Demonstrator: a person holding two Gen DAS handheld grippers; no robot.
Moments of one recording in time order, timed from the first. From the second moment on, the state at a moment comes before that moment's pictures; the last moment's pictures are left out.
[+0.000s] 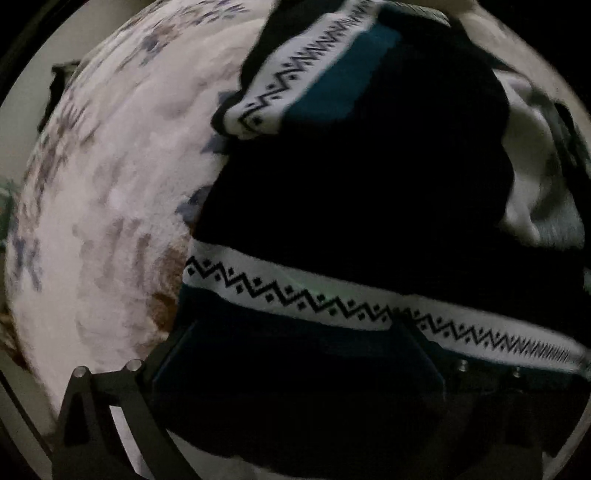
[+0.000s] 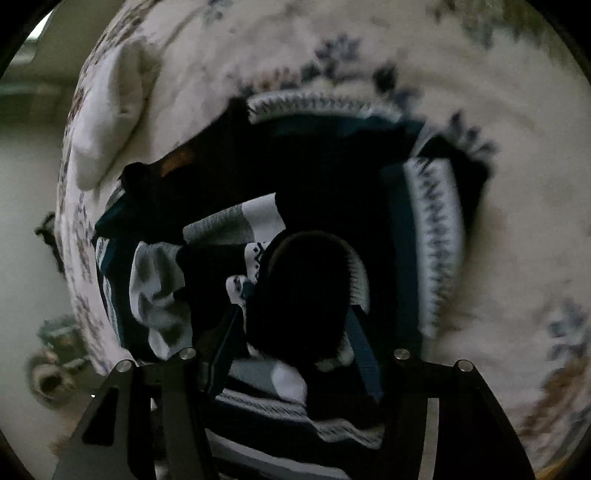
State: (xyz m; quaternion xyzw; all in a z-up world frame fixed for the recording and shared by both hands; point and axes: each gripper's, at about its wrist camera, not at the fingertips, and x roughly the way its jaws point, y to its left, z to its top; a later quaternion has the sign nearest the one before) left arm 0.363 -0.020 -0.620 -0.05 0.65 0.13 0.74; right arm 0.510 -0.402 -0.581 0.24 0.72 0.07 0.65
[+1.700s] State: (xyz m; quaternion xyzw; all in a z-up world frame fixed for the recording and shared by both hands) left arm 0.433 -0.135 -0.553 -0.17 0.66 -0.03 0.73; right arm 0.567 -0.391 -0.572 0.02 0.73 0.10 0.68
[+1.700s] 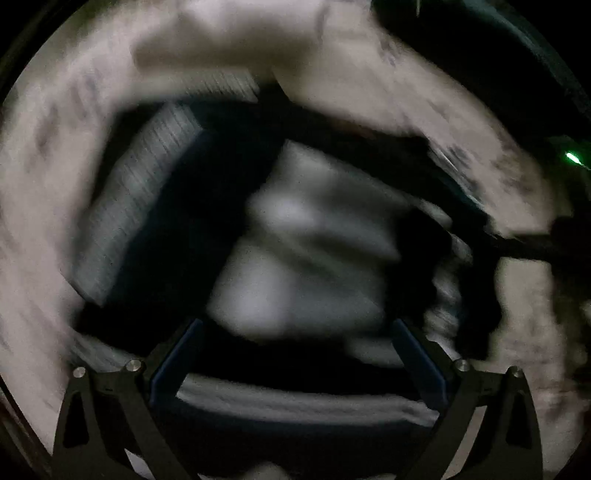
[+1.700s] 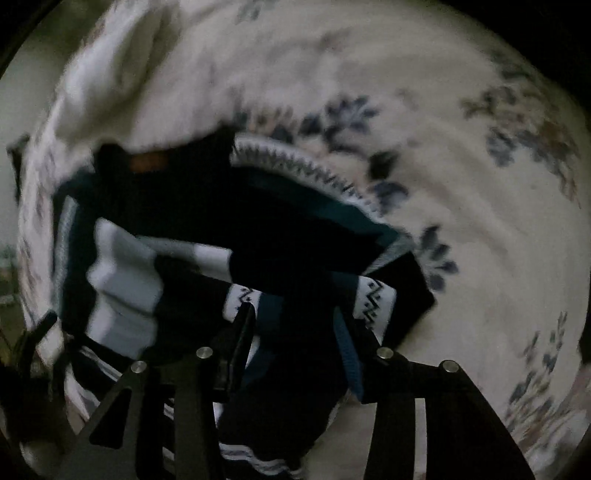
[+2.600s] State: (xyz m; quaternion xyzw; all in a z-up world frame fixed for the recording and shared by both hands) left arm 0.414 -0.001 -0.550 -0.22 0.62 0.11 0.75; right arm 0.451 -0.452 -0.551 0.24 0.69 0.07 0.68
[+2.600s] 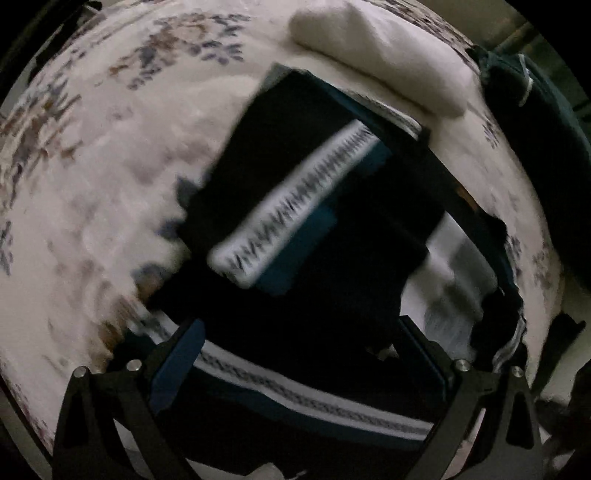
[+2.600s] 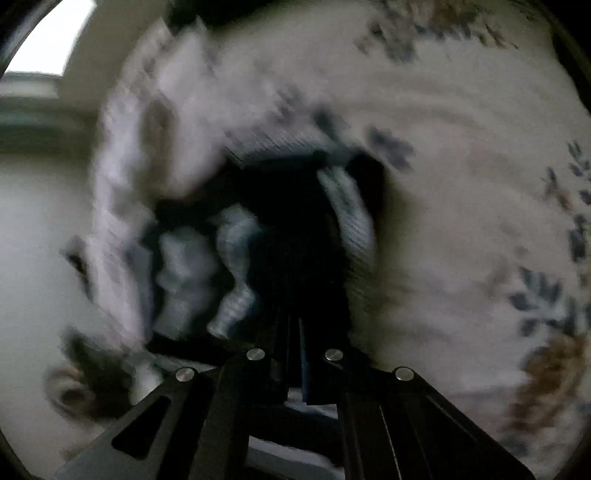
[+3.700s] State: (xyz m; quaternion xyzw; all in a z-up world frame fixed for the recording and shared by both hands) left arm 0.399 -0.044 -0.517 -0.04 0.59 0.10 0.80; right arm 0.551 -0.438 -0.568 0.18 0.67 0.04 0.72
